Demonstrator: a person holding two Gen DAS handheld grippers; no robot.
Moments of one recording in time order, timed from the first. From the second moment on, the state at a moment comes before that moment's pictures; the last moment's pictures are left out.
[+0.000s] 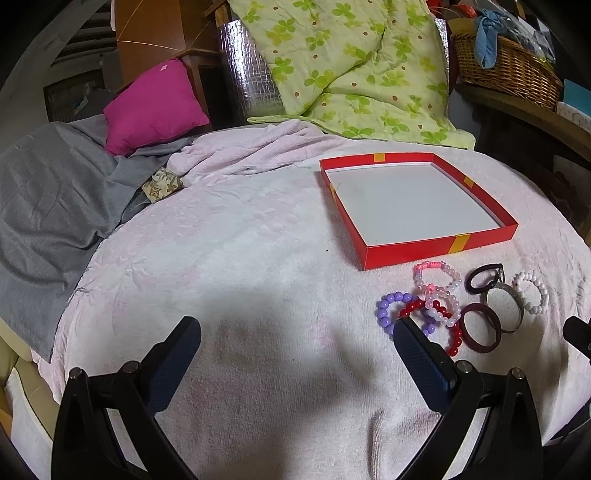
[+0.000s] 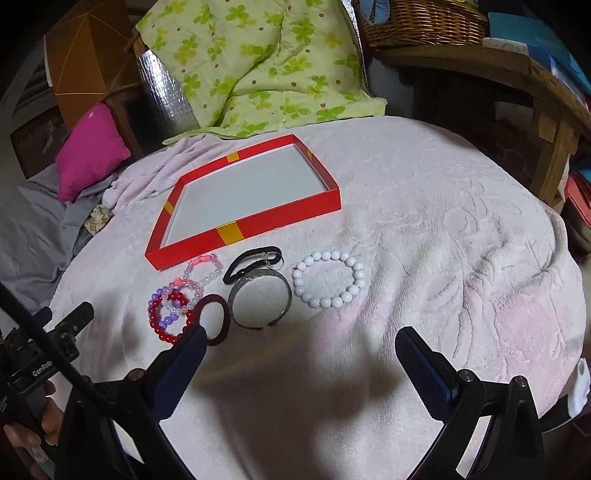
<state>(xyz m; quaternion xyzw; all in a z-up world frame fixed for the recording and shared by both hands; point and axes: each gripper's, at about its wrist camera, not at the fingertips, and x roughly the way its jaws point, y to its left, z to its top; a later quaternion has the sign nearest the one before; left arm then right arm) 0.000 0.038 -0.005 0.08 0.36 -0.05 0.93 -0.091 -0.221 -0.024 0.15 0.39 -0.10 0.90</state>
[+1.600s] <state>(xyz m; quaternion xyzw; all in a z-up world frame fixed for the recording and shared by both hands) 0.049 -0.016 -0.029 0.05 0.44 -0.26 0.86 -0.051 -0.240 -0.046 0.17 0.44 0.03 0.88</state>
